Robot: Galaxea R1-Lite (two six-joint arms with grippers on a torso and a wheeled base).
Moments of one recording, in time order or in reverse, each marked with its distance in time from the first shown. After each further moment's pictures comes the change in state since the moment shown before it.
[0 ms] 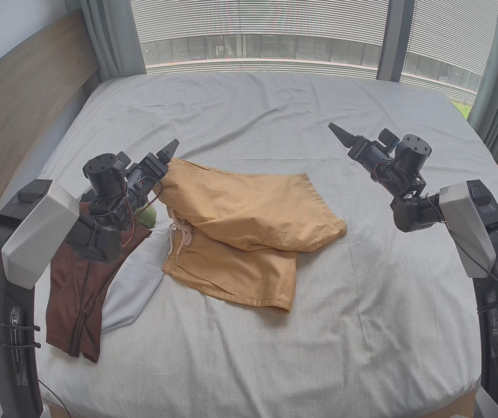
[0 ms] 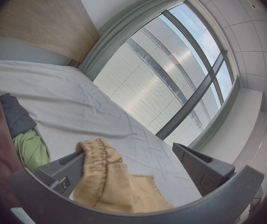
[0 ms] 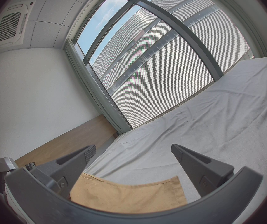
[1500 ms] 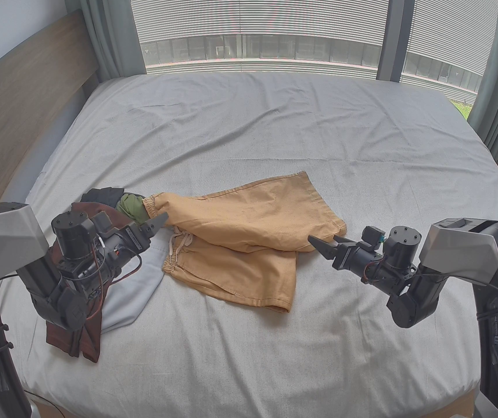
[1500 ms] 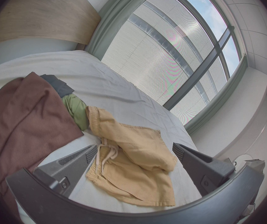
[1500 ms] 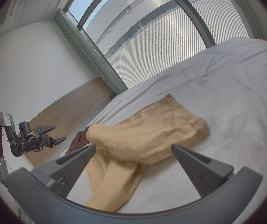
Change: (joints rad) left arm 0.009 -0.241 0.758 -0.224 -0.102 0.118; right arm 0.135 -0.081 0.962 -0.505 -0.028 -0.139
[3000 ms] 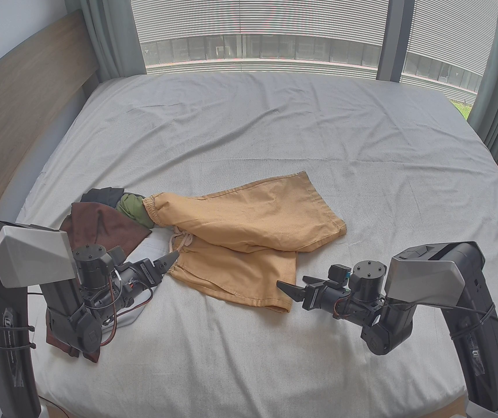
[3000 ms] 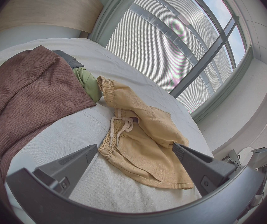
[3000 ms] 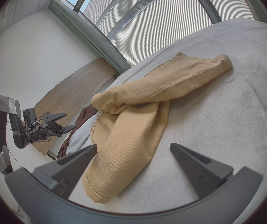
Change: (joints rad) left arm -0.022 0.188 0.083 -0.148 0.008 0.043; right arm 0.135 0.162 -0.011 0.011 -0.004 0.003
